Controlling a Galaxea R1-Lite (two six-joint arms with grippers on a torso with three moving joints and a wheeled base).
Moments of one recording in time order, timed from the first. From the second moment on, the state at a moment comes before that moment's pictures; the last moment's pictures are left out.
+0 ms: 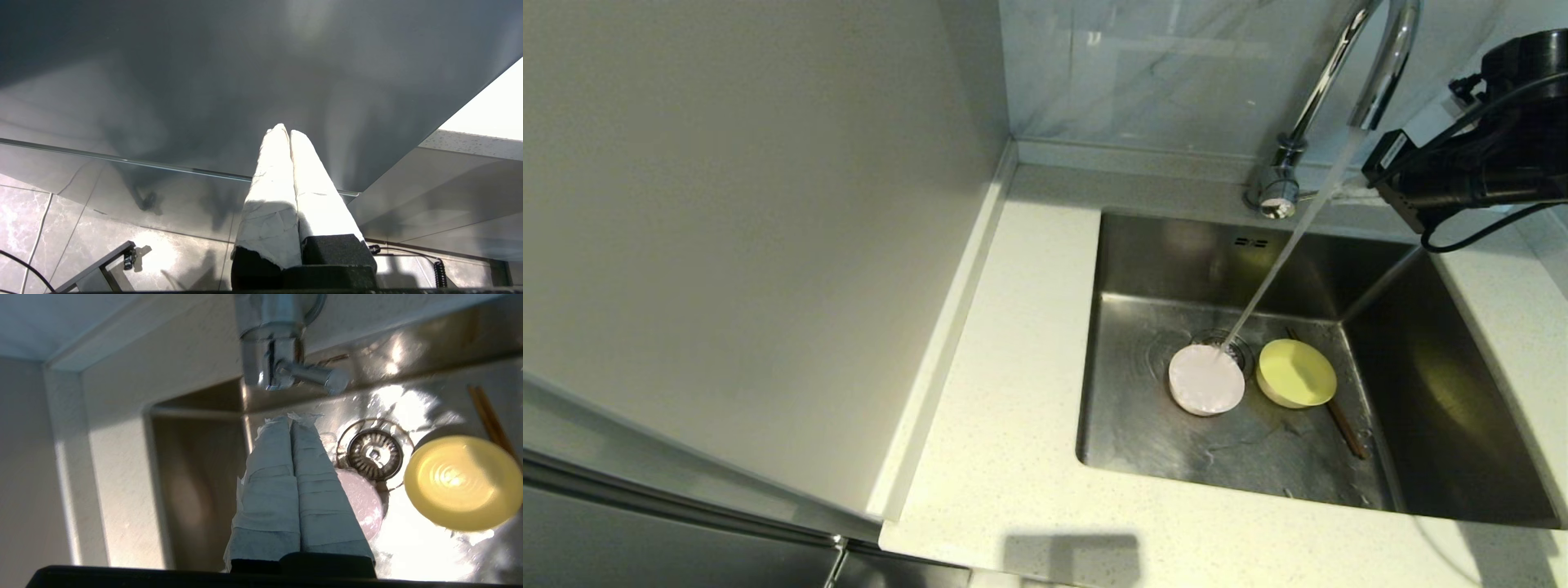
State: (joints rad) left arm 0.00 0.00 0.00 0.00 0.02 -0.03; right arm -0.08 1.97 -1.97 0.37 0.27 0.62
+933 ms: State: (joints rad) left arm 0.00 0.00 0.00 0.00 0.02 -0.03; right arm -0.10 2.05 -1.98 0.20 0.22 0.62
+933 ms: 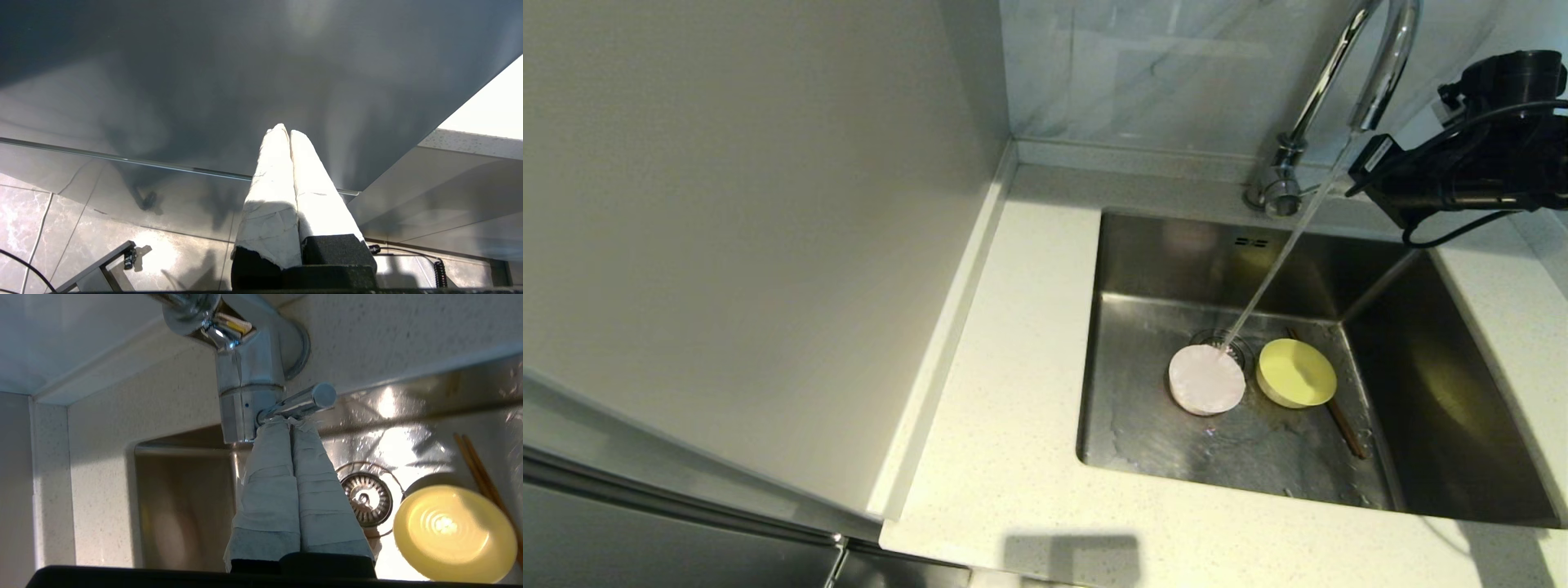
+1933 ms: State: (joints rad) left arm 0.00 0.00 0.00 0.00 0.02 -0.03; right arm -0.15 1.91 -1.77 0.16 0.20 0.60
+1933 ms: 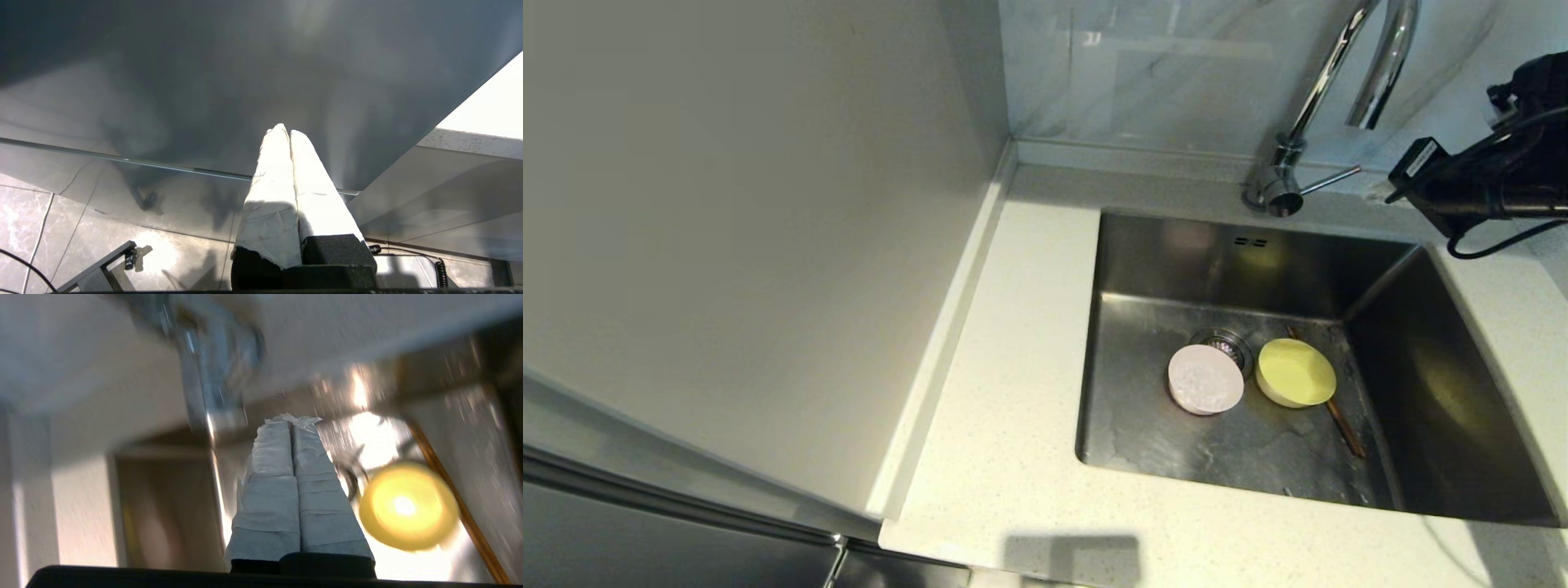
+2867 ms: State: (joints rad) left arm 0.00 0.00 0.00 0.00 0.02 -0.03; right arm -0.35 1.56 -1.17 0.31 0.17 -0.46
